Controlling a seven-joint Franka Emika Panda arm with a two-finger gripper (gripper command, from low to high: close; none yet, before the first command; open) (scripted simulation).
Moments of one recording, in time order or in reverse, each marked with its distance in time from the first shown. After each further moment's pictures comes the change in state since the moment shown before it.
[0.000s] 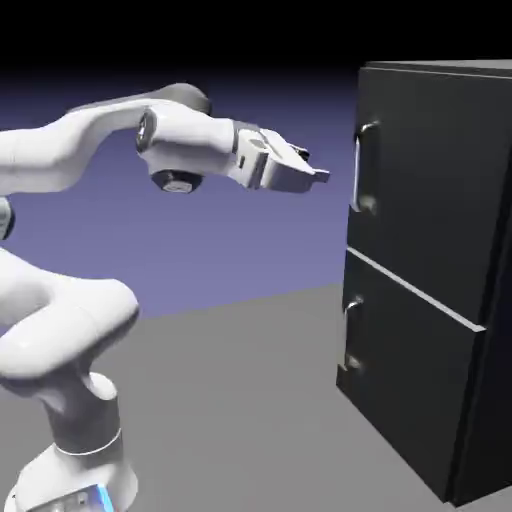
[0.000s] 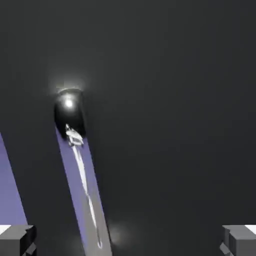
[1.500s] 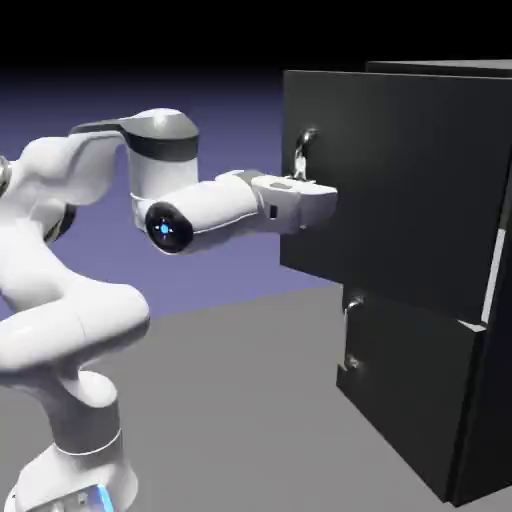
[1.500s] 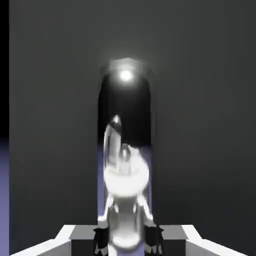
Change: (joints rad) arm -0.377 0.043 -0.348 -0.228 0.171 -1.158 -0.717
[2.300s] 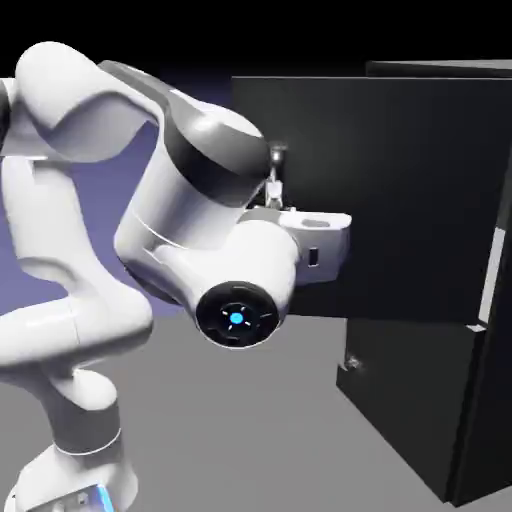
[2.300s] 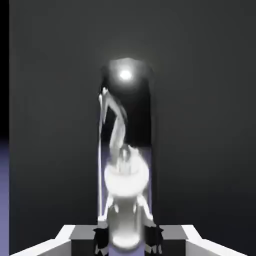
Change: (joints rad) arm -0.152 0.863 -0.300 0.528 -0.766 -0.623 -0.482
